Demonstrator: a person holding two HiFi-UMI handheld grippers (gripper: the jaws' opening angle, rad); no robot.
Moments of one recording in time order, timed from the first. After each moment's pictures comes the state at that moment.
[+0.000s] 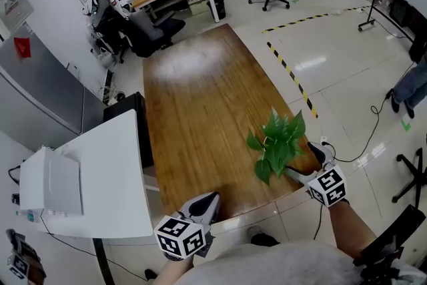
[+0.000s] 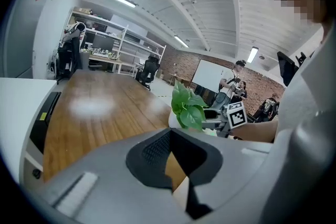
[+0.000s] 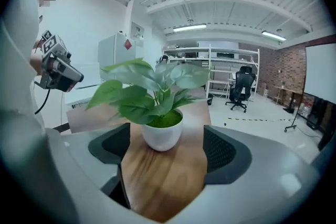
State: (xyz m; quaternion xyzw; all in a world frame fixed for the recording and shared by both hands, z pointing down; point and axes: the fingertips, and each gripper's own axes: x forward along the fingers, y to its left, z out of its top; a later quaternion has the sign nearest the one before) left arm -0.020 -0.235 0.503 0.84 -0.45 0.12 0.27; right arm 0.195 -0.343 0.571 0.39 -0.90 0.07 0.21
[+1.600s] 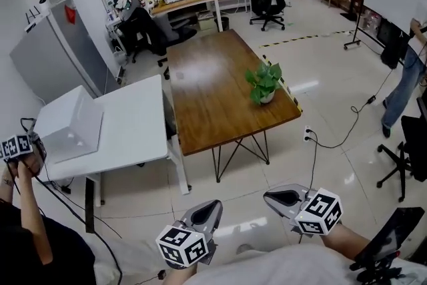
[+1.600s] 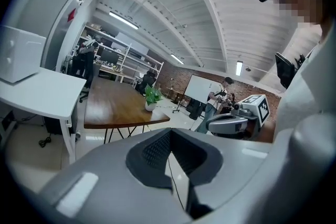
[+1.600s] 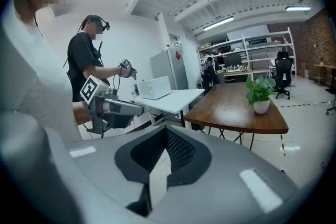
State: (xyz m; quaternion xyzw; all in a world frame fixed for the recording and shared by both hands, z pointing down) left arm -0.005 0.187 0.435 0.85 -0.47 0.04 0.24; right arm 0.104 0.175 0.437 0.19 -0.96 0.14 0.17
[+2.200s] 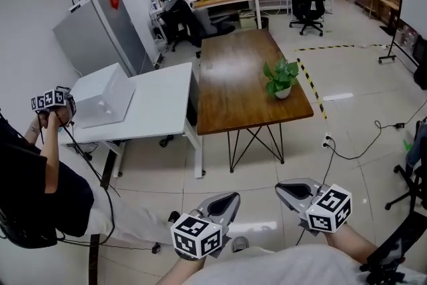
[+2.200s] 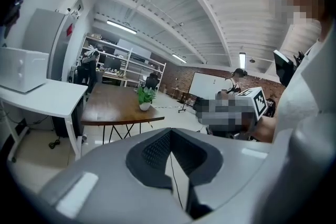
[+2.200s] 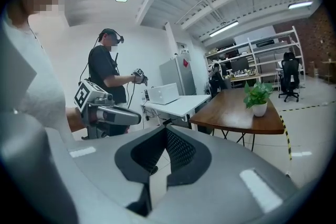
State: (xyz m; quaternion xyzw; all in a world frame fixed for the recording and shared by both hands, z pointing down) left arm 0.109 0.245 0.410 0.83 -0.51 0.06 0.20; right arm 0.194 0.211 0.407 0.14 -0.97 0.13 0.13
